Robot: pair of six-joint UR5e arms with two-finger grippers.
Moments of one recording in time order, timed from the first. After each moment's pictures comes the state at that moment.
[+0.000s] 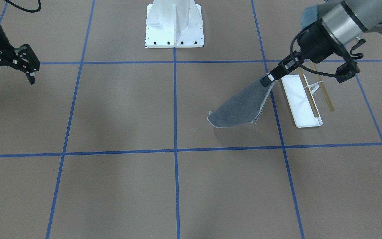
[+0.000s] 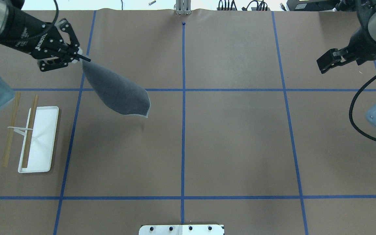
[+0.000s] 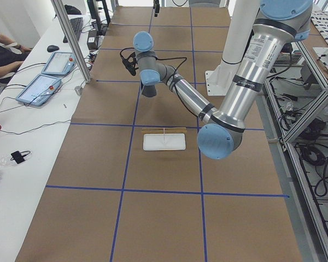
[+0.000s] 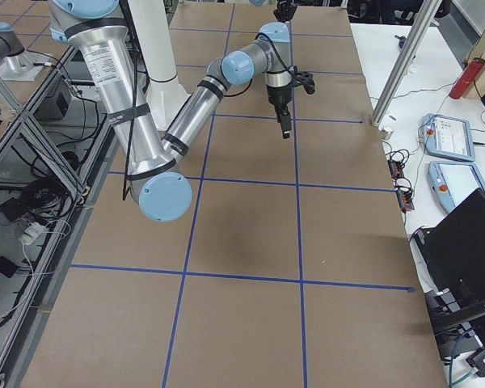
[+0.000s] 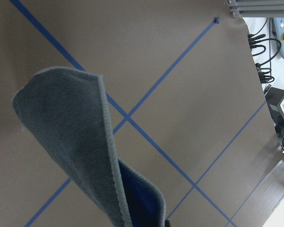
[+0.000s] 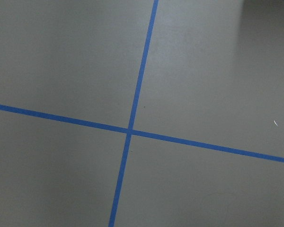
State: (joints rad) left arm -1.06 -1.89 -1.88 -2.18 -2.46 -1.94; right arm 1.06 -1.21 2.15 -2.01 2.02 0.53
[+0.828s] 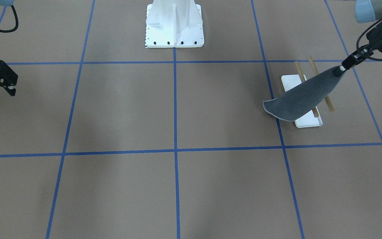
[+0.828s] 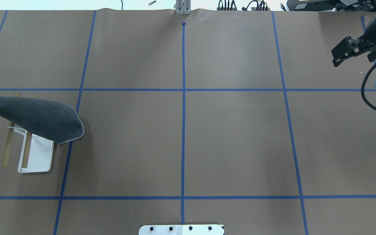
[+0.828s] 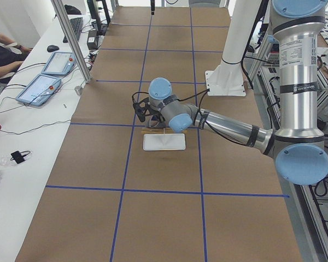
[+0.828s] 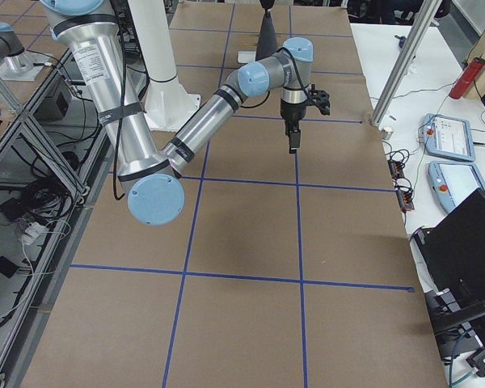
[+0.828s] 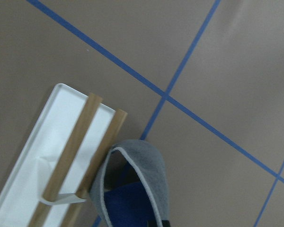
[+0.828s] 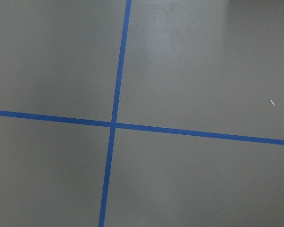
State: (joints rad) left arm -1.23 -1.42 -1.95 -2.18 -2.52 -1.36; right arm 1.15 -1.22 2.05 -2.01 2.14 0.47
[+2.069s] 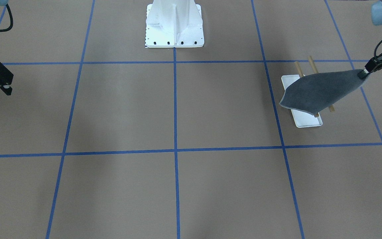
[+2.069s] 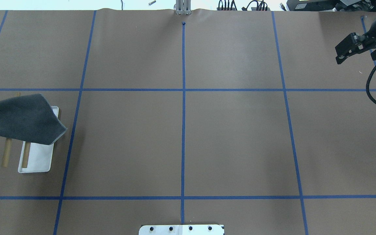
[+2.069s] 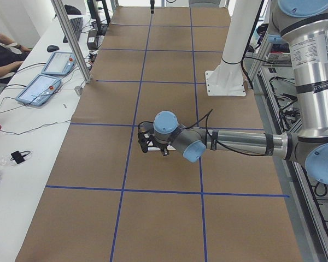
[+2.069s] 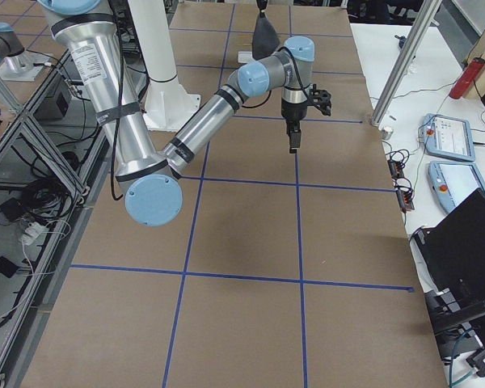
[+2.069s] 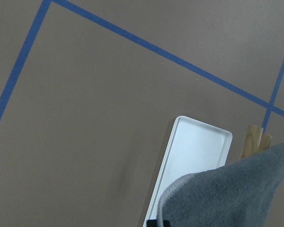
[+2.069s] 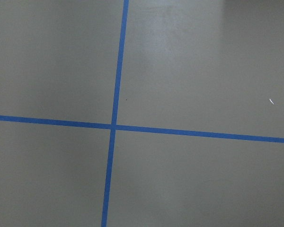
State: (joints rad) left arm -1.28 -1.33 -1.81 -2.19 -2.51 -1.00; right arm 1.17 -1.22 2.05 -2.01 2.17 0.48
